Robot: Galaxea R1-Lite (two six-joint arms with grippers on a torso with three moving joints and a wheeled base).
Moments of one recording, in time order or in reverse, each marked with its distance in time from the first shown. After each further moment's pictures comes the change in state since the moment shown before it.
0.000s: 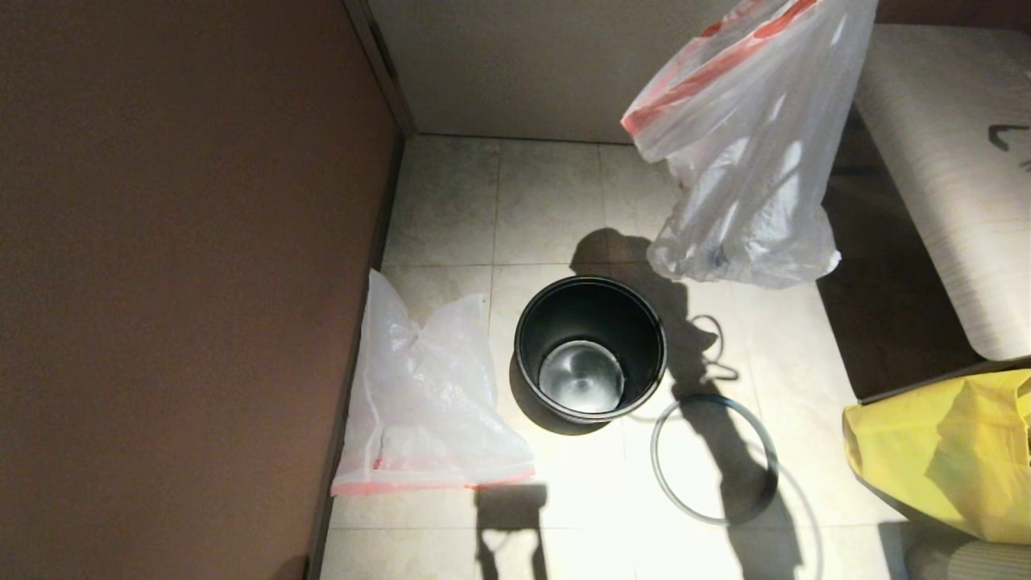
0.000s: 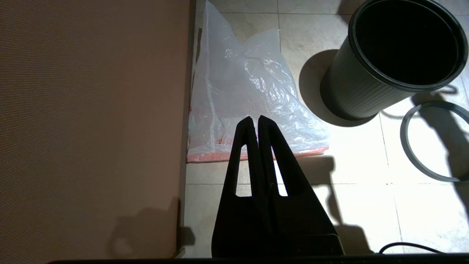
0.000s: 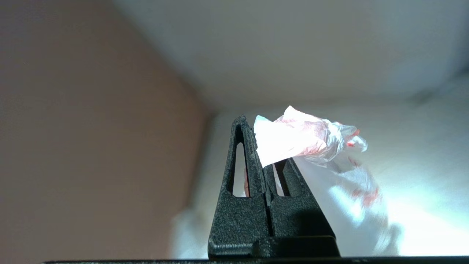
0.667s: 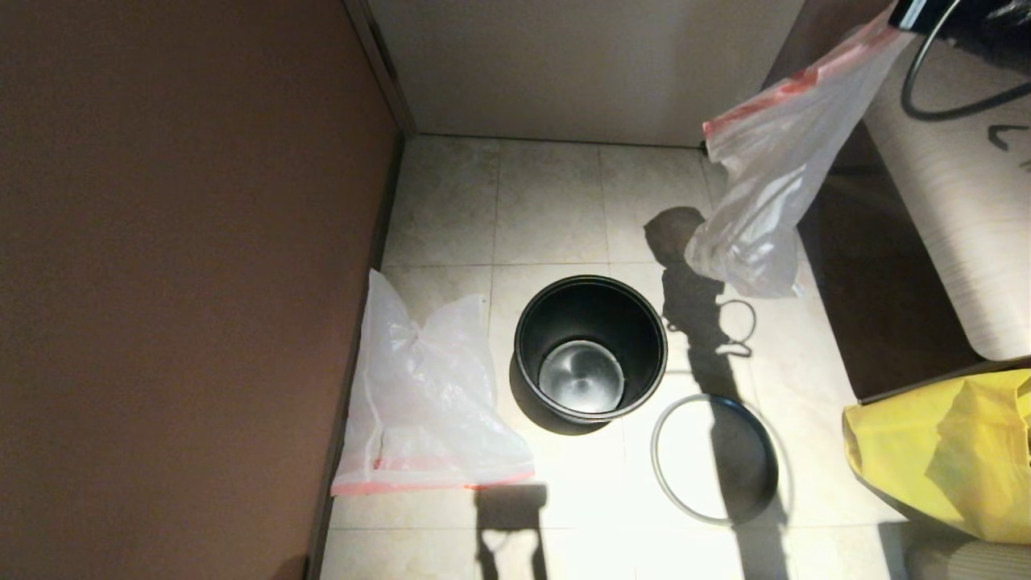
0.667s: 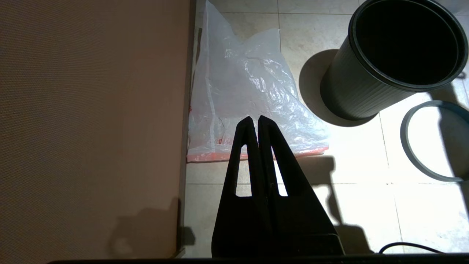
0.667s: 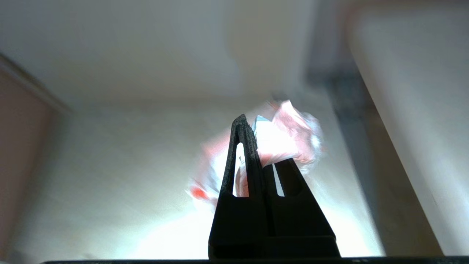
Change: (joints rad) left arm 0.000 0.000 0.000 0.000 0.000 0.000; right arm -0.249 0.253 0.006 -0.156 -0.108 -0.193
